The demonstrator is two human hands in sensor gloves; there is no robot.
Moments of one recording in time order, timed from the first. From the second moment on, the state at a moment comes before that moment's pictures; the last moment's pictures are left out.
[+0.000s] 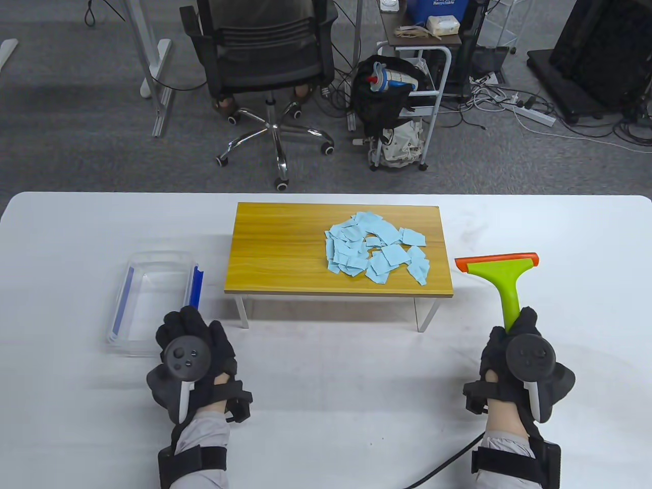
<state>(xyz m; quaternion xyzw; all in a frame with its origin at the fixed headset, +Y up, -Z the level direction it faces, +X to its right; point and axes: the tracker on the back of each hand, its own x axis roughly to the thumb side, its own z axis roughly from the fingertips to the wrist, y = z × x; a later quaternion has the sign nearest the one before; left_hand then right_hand) -0.270 -0.740 -0.272 0.10 0.25 0.30 0.92 0.285 -0.721 -0.262 -0.22 -0.18 0.92 0.26</state>
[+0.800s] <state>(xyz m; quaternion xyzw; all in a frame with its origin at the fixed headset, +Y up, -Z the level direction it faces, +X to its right) -0.349 -0.810 -0.263 0.05 0.47 0.65 0.59 0.289 -0.733 -0.266 -0.22 -0.17 0.92 0.28</state>
